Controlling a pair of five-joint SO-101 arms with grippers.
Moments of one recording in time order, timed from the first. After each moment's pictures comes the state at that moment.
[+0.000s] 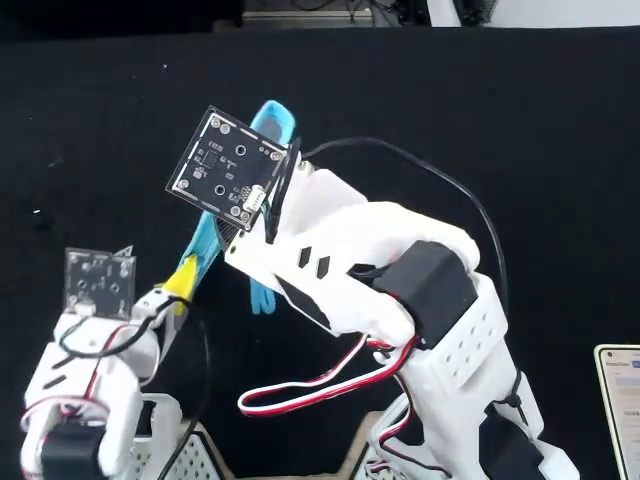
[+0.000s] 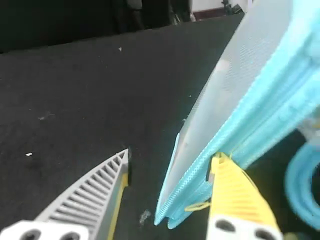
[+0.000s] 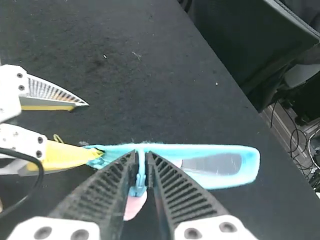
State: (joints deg) left arm -6.0 -102.5 60.6 72.5 -10.6; right arm -44.5 -26.3 -14.8 85.6 21.7
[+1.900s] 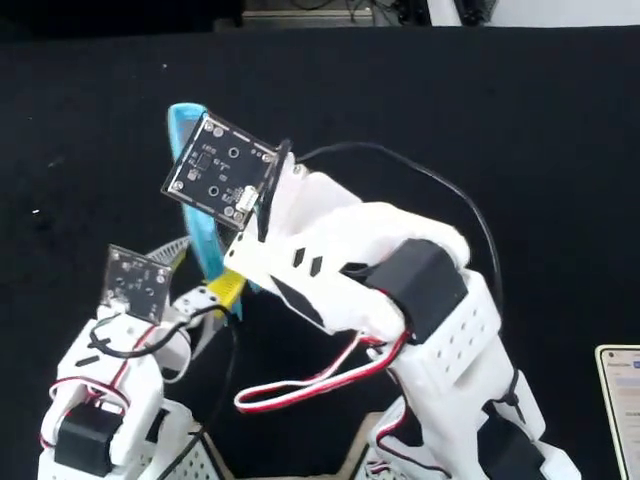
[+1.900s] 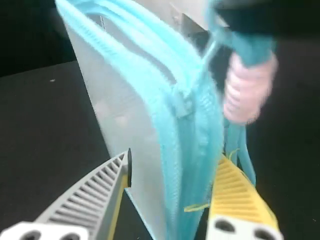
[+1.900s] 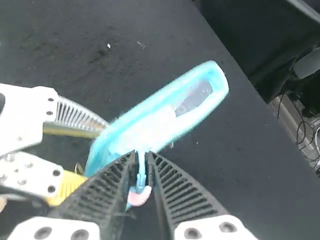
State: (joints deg) left arm 9.8 -102.6 66.9 62.7 -5.9; right arm -44.6 -26.3 -11.8 85.6 21.7
